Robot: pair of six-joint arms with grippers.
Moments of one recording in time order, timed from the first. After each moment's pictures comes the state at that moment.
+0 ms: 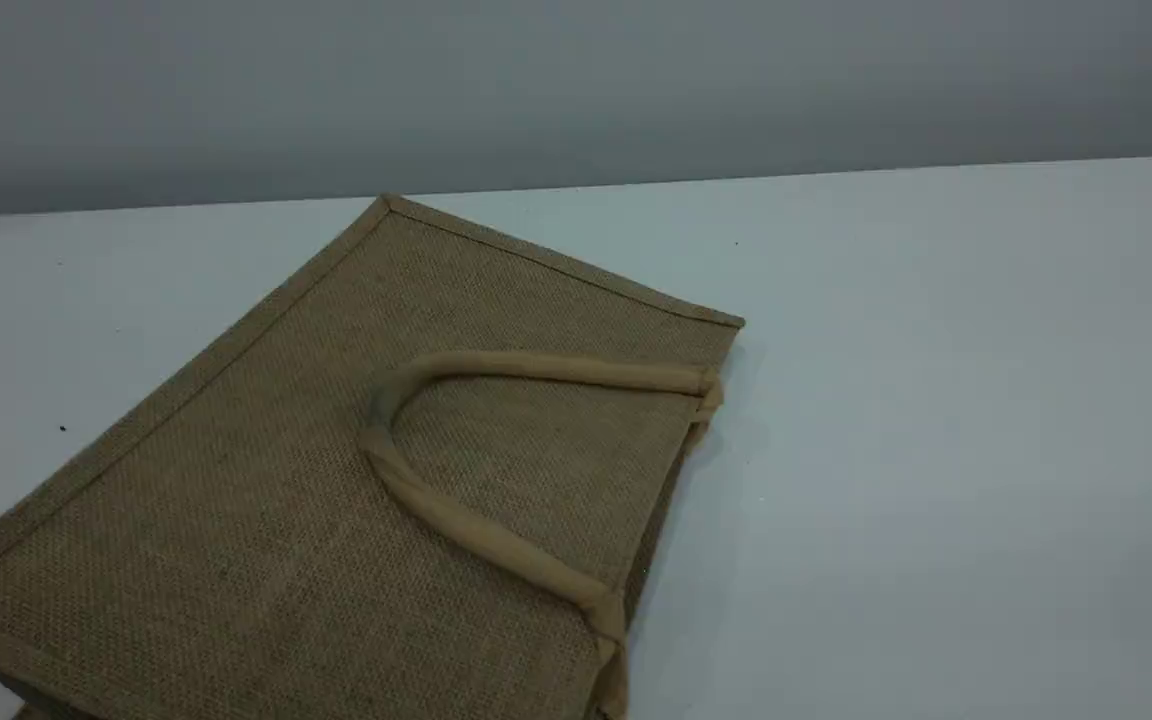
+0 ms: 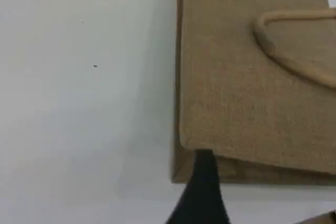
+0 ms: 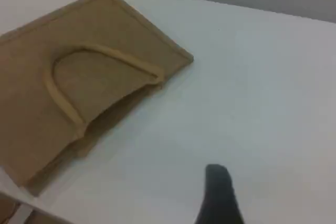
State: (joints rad) left arm -0.39 0.08 -0.50 0.10 1.08 -0.11; right arm 0.35 0.00 -0.51 0.02 1.07 0.02
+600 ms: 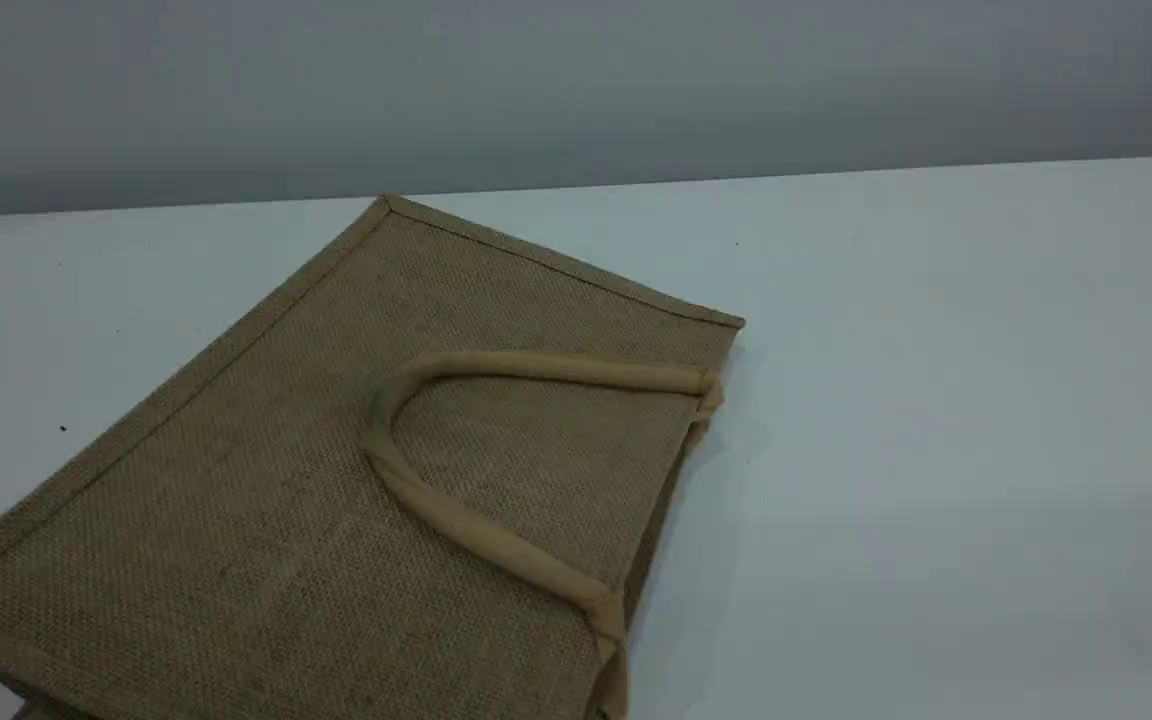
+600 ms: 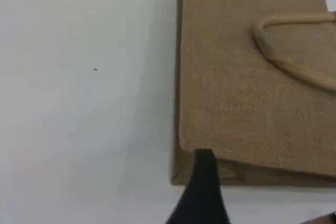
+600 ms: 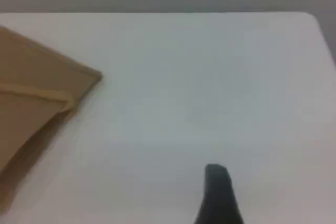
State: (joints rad) left arm -0.39 0.08 -0.50 0.10 1.08 -0.11; right arm 0.02 0.00 -0.51 0.03 1.07 0.02
